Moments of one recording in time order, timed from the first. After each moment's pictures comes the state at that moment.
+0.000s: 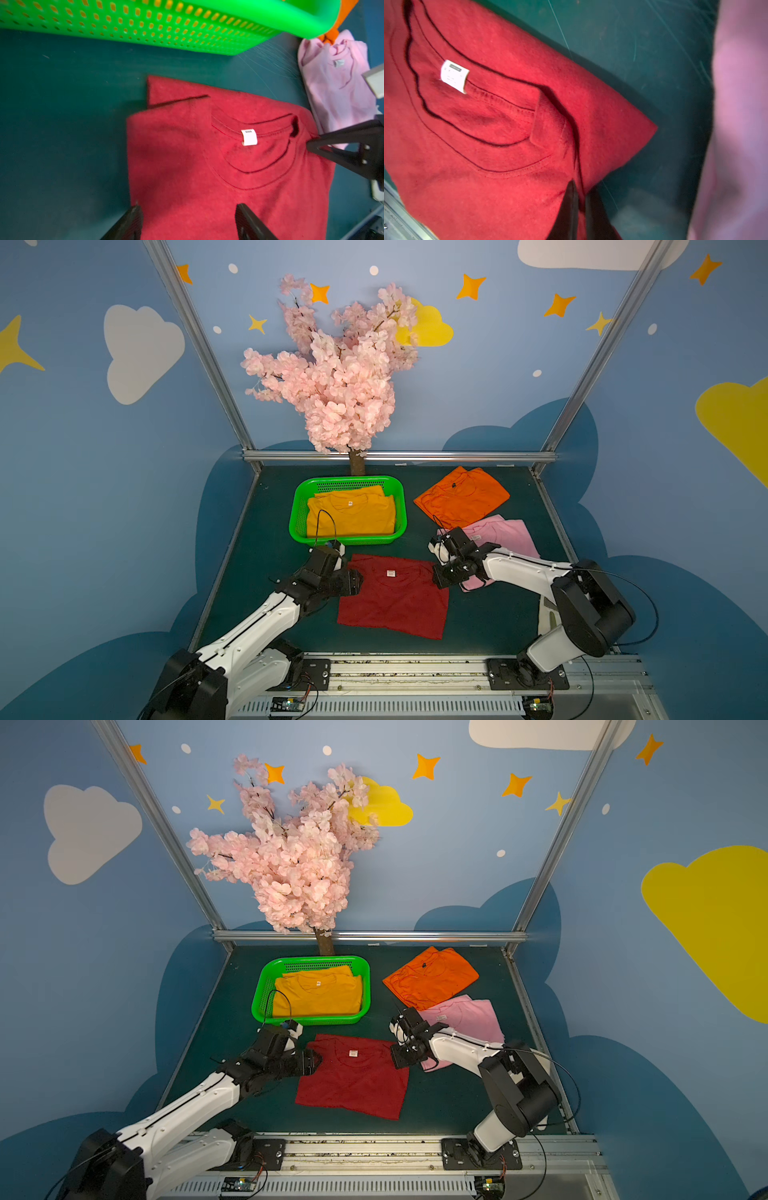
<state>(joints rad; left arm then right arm) -0.44 1.05 0.47 -0.33 0.15 -0.50 0.65 1.57 0.82 -0.45 -0.23 0.28</state>
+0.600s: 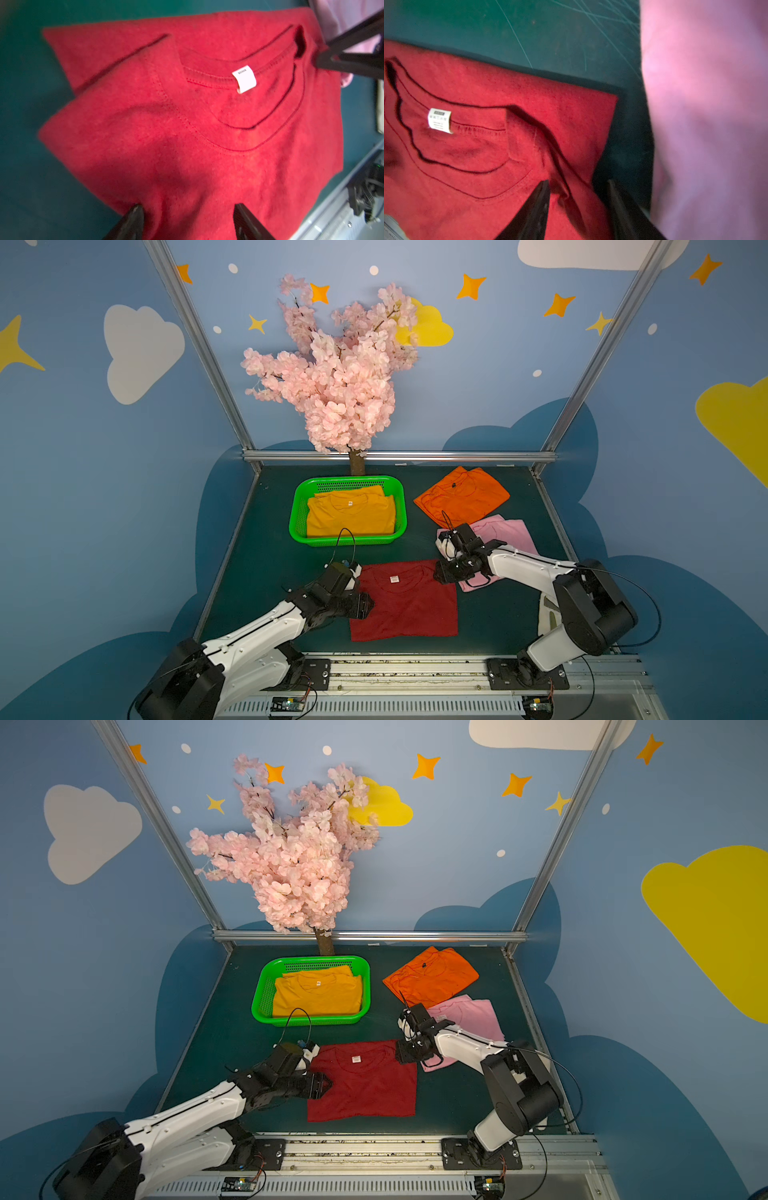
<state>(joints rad) -0.65 0.98 0.35 -0.34 0.21 -0.55 0.59 1.57 0.82 -0.45 -0.22 0.29</state>
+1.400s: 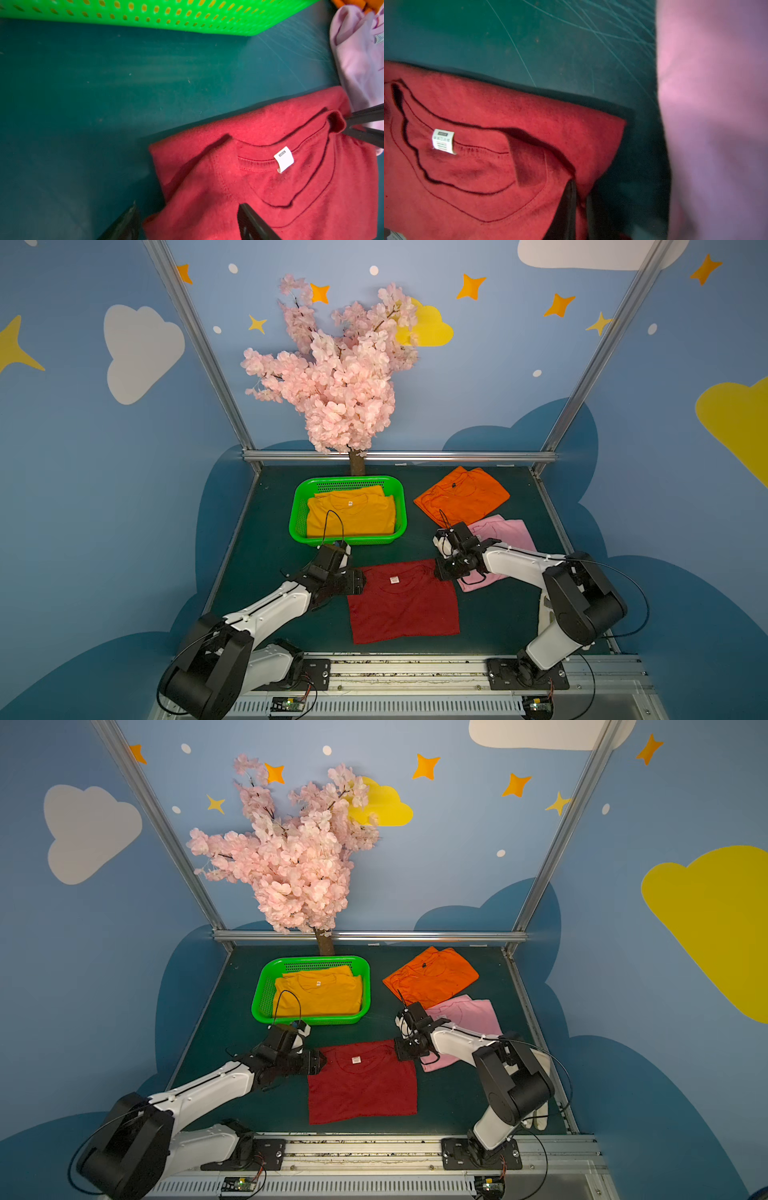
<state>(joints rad) -0.44 1.23 0.46 -0.21 0.17 -0.43 0.59 1.64 0.84 -0.39 -0.25 0.31</state>
